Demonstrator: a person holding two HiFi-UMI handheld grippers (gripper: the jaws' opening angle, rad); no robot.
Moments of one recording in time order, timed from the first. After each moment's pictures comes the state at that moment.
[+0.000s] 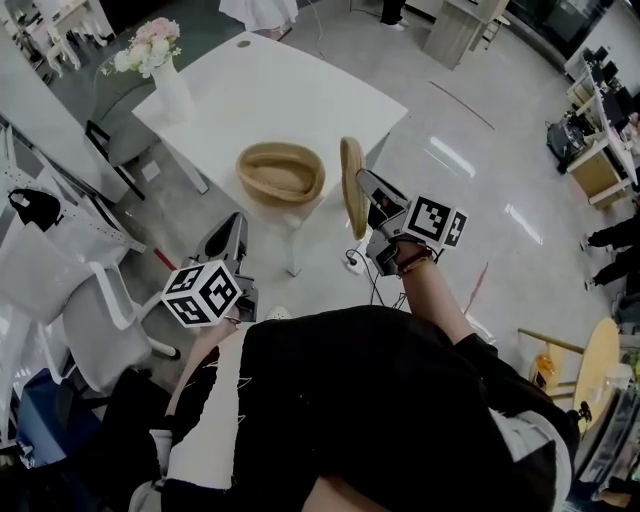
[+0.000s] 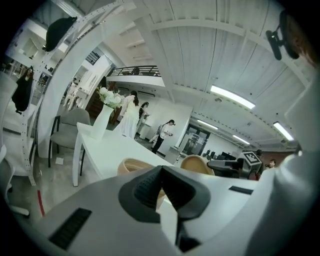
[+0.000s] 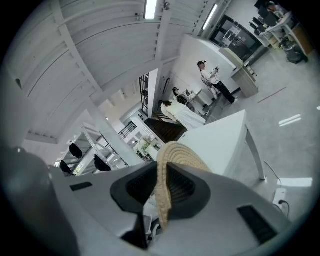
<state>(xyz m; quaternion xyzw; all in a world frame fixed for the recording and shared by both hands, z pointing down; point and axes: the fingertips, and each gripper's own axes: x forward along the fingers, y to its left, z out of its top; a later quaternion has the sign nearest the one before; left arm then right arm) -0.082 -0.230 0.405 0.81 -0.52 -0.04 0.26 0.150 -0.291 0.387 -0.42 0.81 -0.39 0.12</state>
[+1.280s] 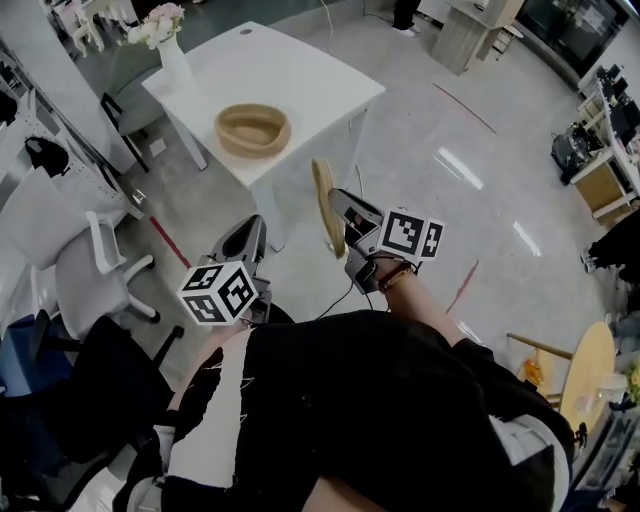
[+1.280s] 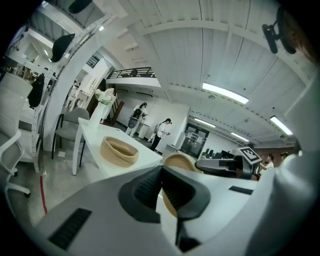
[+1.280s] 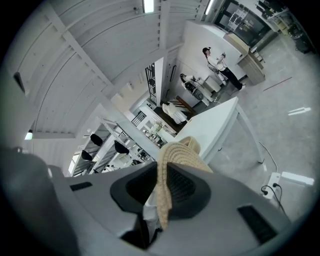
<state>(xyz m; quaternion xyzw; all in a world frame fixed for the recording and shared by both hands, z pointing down) 0.056 -0.076 0.416 0.81 -0.53 -0.04 0.25 0.196 -0.126 0.410 -0.33 0.84 -0.42 0.07</state>
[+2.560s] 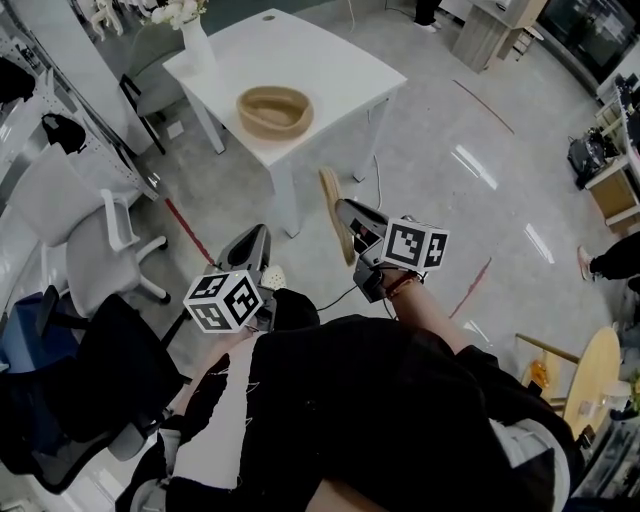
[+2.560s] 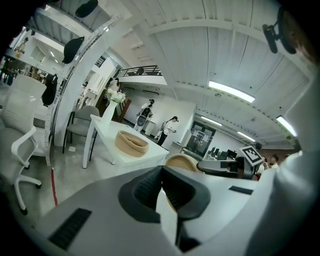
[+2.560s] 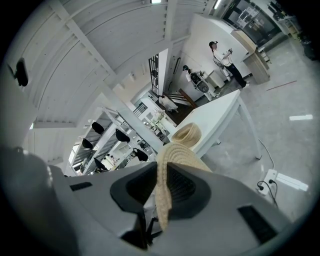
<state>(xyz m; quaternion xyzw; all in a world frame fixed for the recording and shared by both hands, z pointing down) 0.024 -0.021 0.442 0.78 -0.56 -0.02 0.27 0.168 -0.079 0.441 -0.32 0.85 -0.41 0.03</state>
